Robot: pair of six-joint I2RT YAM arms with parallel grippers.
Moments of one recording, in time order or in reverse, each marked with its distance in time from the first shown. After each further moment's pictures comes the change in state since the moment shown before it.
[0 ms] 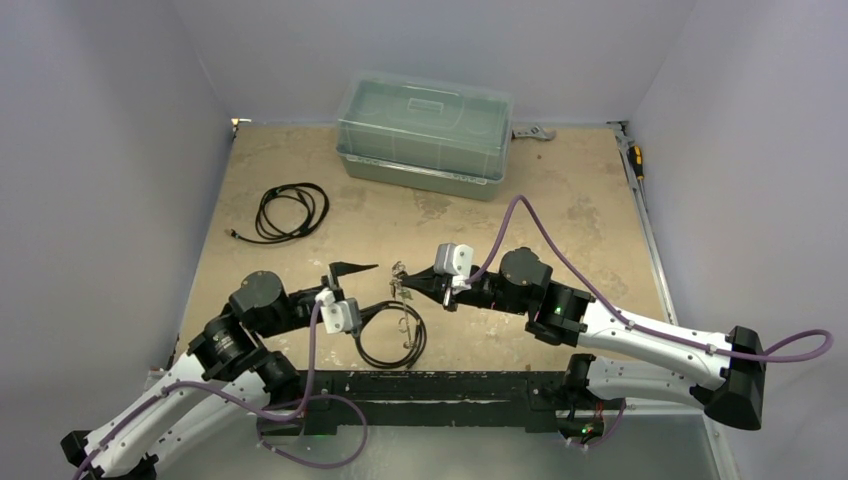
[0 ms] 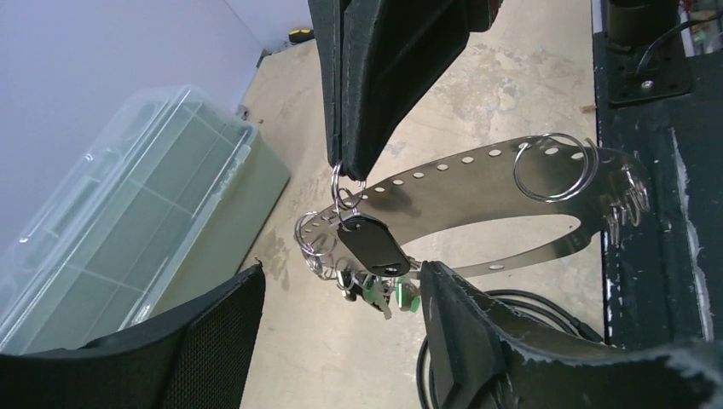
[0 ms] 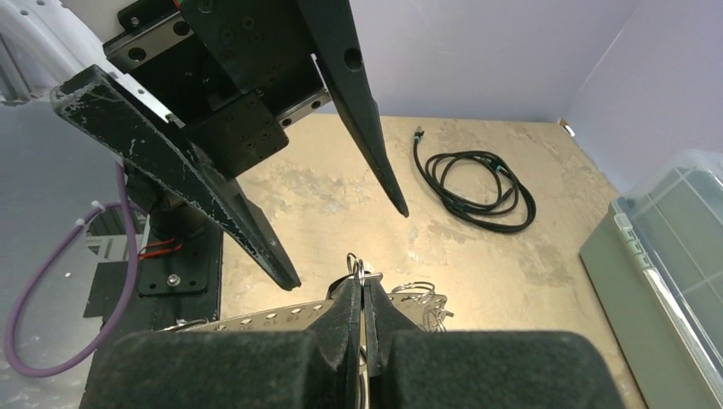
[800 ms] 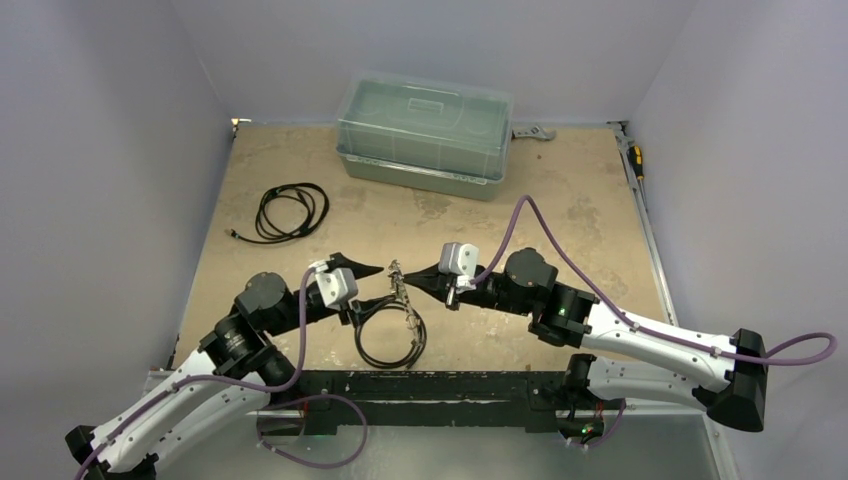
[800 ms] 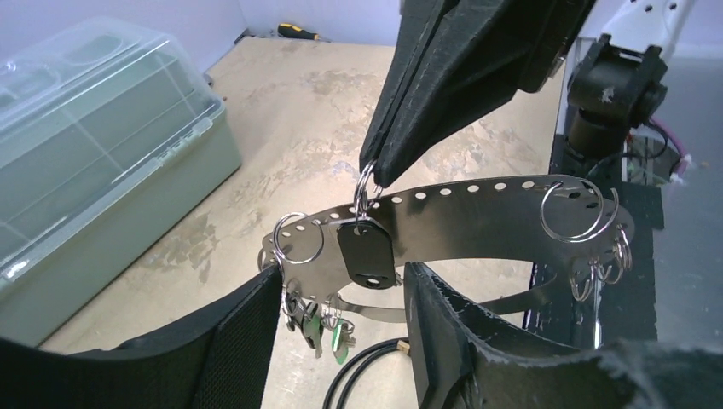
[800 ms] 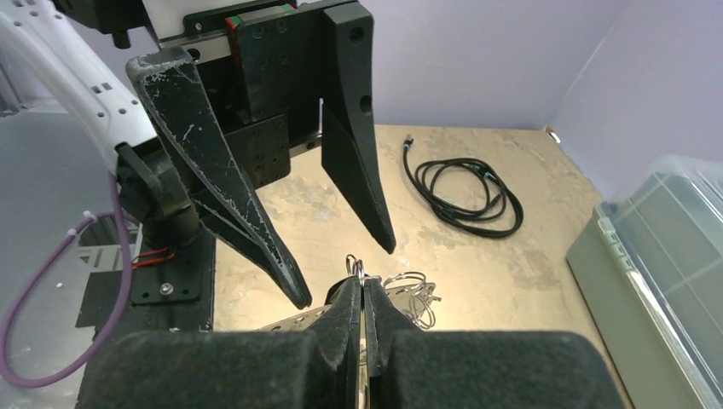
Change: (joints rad) left arm 0.000 0.016 -0.070 0.158 -0.041 -0.377; right arm 0.000 -0.022 0.000 0.001 0.010 -0.006
